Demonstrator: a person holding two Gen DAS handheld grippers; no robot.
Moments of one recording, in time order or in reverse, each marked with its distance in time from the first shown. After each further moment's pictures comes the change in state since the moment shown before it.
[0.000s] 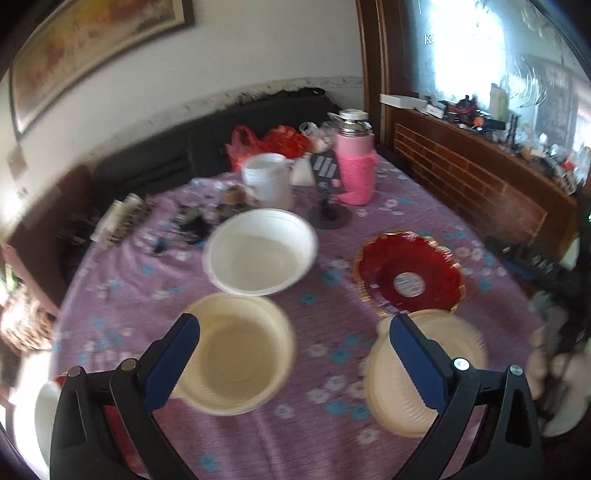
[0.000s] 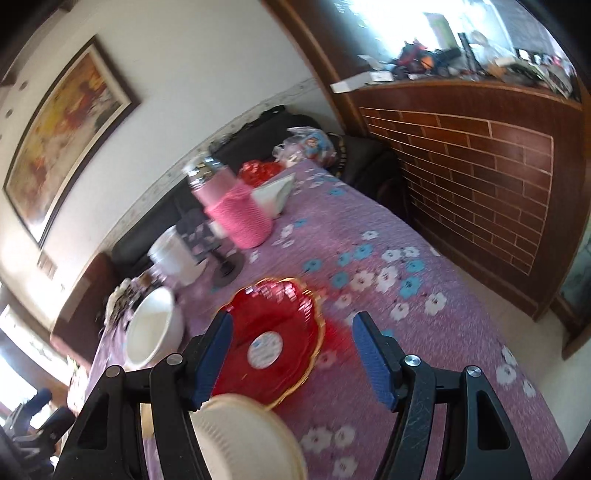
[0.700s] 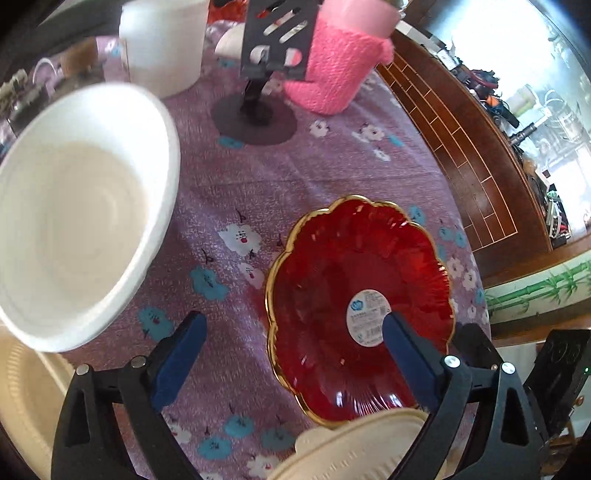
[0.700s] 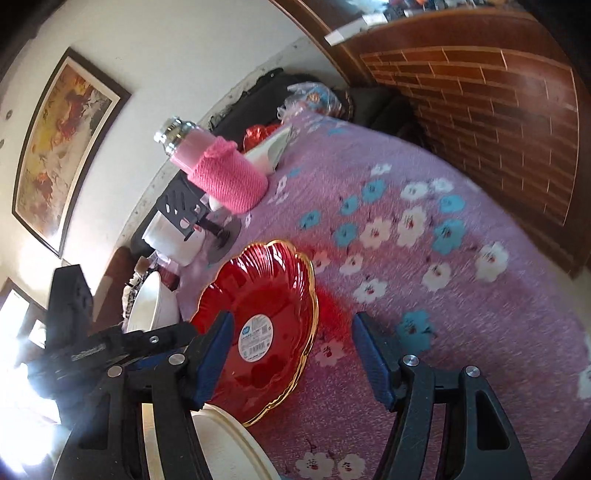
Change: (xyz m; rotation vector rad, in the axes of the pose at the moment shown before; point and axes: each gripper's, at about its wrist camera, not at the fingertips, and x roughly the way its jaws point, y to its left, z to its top) left arm 0.209 -0.038 0.034 -0.236 0.461 -0.333; right arm 0.071 -0.032 -0.017 0.123 0.166 0.149
